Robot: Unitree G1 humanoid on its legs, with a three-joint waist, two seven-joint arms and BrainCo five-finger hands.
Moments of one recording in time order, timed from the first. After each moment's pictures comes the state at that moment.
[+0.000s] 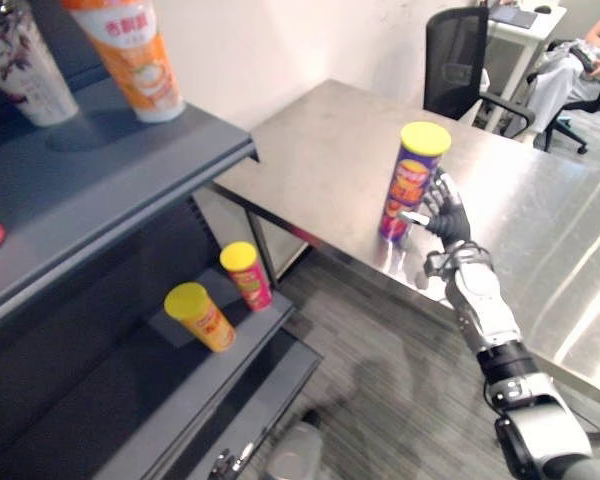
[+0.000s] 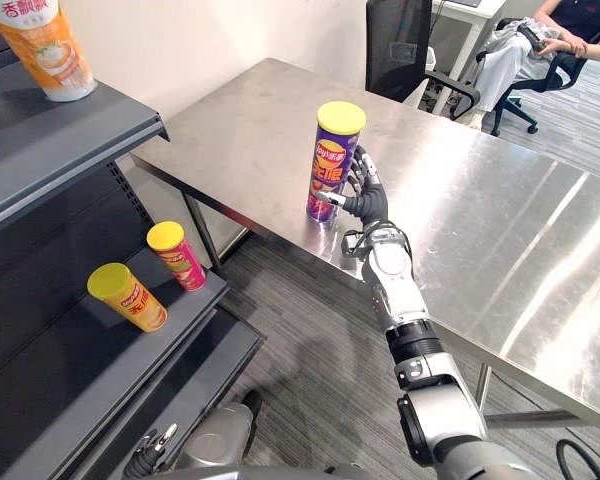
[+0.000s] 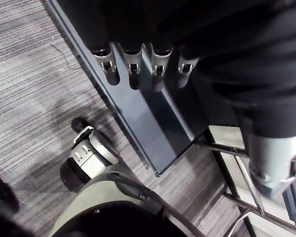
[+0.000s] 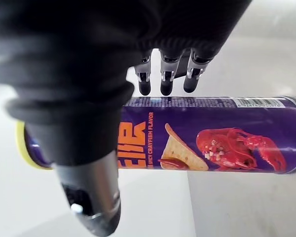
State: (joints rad) left arm 0.30 0.09 0.09 0.90 -0.31 -0.24 -0.02; right arm -0.57 -0.26 0.10 0.41 0.33 -0.16 -0.08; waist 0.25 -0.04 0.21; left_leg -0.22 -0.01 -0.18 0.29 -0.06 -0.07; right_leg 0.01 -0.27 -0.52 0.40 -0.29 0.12
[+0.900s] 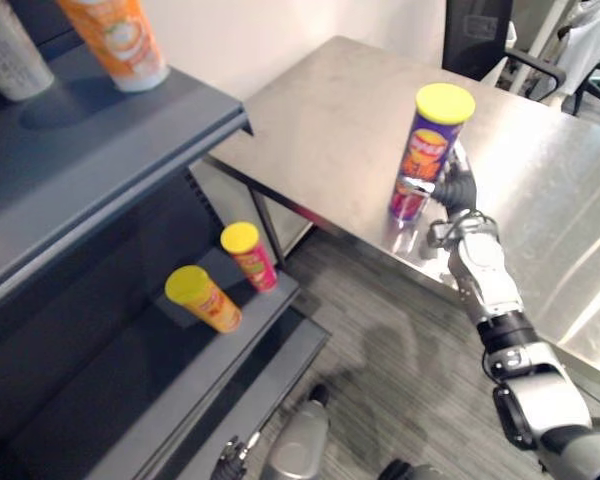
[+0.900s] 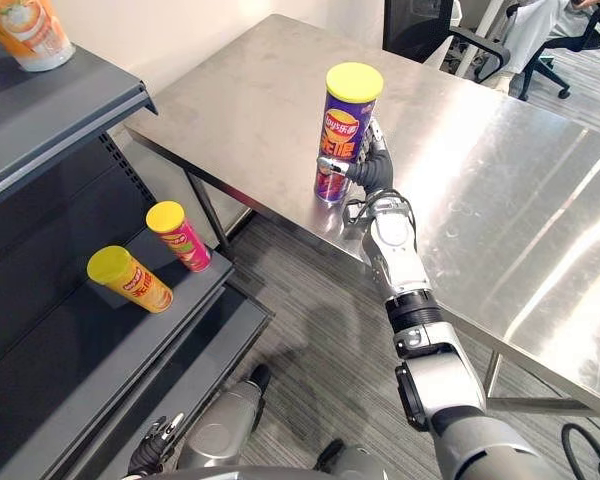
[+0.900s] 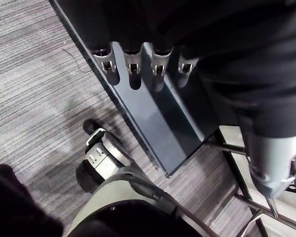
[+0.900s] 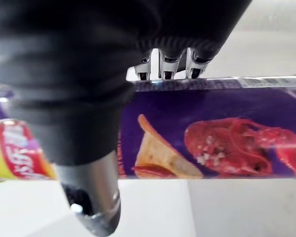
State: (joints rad) left arm 0.27 0.10 0.04 0.88 -0.35 -0.24 -0.05; right arm -0.75 -0.28 0.09 0.54 0.35 -0.19 -0.08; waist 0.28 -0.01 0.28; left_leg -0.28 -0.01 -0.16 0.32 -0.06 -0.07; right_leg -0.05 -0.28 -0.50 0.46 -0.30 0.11
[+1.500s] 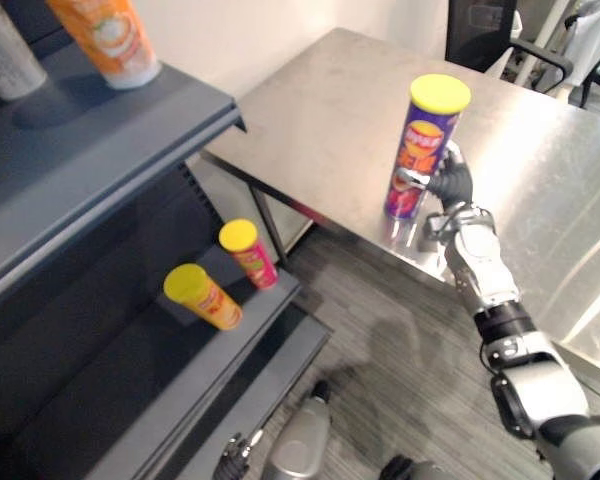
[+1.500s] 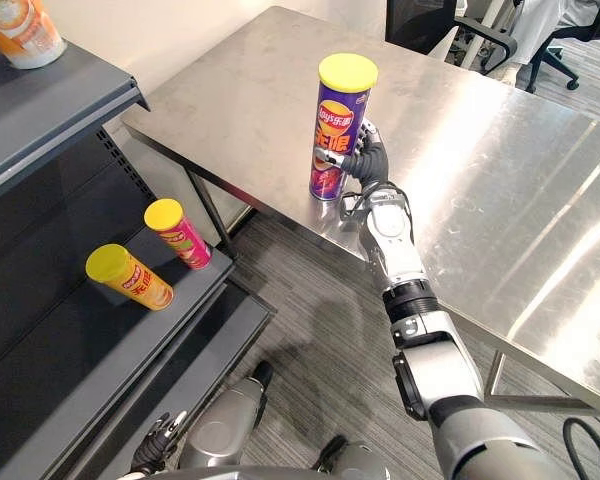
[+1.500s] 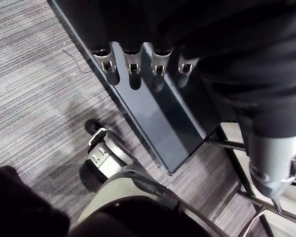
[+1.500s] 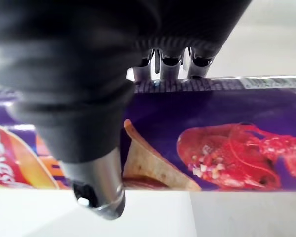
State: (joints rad) left arm 0.27 0.11 0.01 0.88 -0.35 -0.24 -0.05; right arm -0.79 -0.28 0.11 0.56 0.35 -0.19 -0.07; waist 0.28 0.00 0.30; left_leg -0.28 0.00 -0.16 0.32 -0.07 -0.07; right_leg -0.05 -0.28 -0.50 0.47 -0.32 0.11
